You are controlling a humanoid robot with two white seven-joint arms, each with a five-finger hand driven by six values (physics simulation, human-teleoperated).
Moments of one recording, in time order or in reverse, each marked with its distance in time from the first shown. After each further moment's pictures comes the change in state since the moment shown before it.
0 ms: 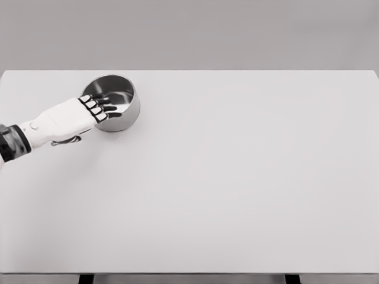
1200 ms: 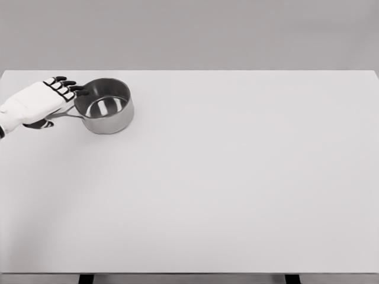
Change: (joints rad) left arm -0.051 -0.014 0.107 0.181 0.000 0.000 0.000; right arm 0.000 0.000 0.000 0.000 0.000 0.000 0.000
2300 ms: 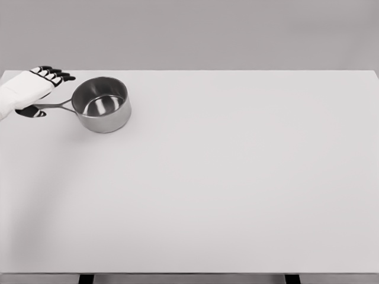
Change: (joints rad) left arm -0.140 -0.071 0.004 0.250 -0.001 0.000 0.000; right arm 0.000 0.000 0.000 0.000 0.000 0.000 0.000
